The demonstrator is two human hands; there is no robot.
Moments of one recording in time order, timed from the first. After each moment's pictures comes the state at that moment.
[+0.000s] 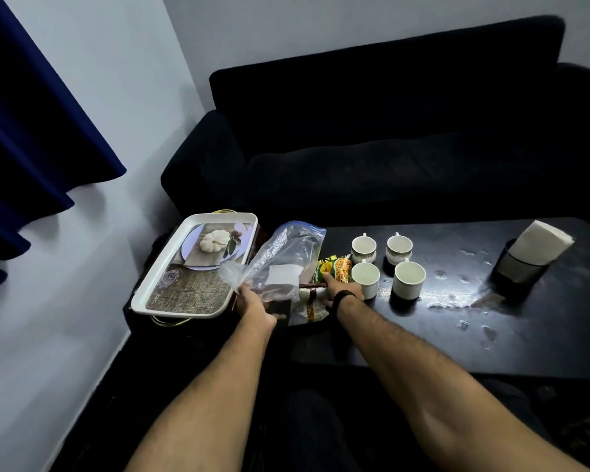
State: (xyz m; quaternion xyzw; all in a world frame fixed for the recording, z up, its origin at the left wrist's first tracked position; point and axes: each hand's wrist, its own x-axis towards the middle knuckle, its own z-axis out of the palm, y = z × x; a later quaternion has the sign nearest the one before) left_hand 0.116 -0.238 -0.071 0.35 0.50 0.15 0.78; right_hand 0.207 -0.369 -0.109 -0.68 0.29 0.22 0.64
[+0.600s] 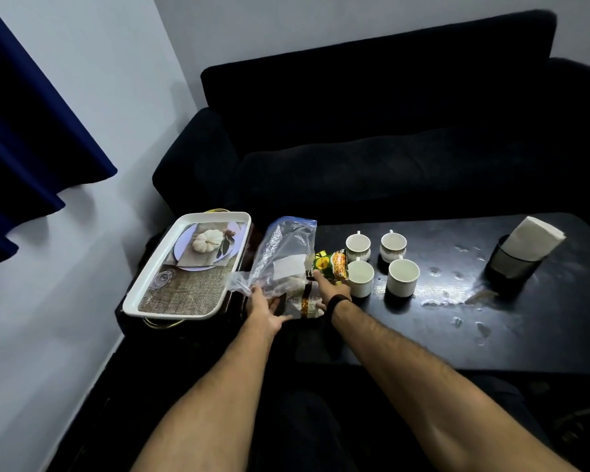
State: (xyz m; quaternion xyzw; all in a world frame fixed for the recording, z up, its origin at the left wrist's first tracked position) left_hand 0.124 -0.253 -0.086 0.33 0.46 0.10 0.82; right_hand 0.201 -0.369 -0.115 -0.64 0.26 0.25 0.68
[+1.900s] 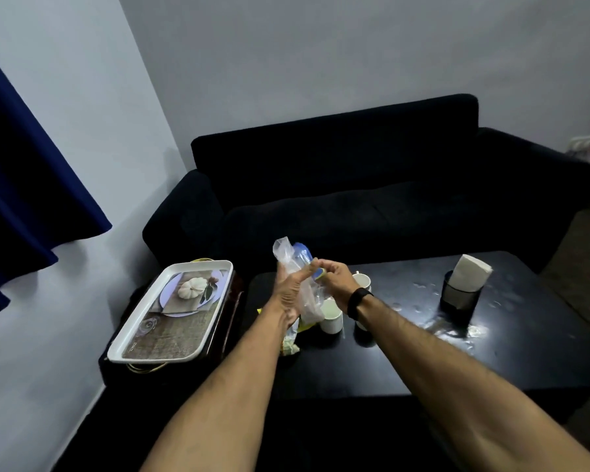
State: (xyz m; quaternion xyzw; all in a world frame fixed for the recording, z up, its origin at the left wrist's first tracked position) left_hand 0.161 -0.359 0.036 0.54 0.14 0.04 0.83; right_hand 0.211 -0.469 0.019 -0.62 -0.14 0.20 0.74
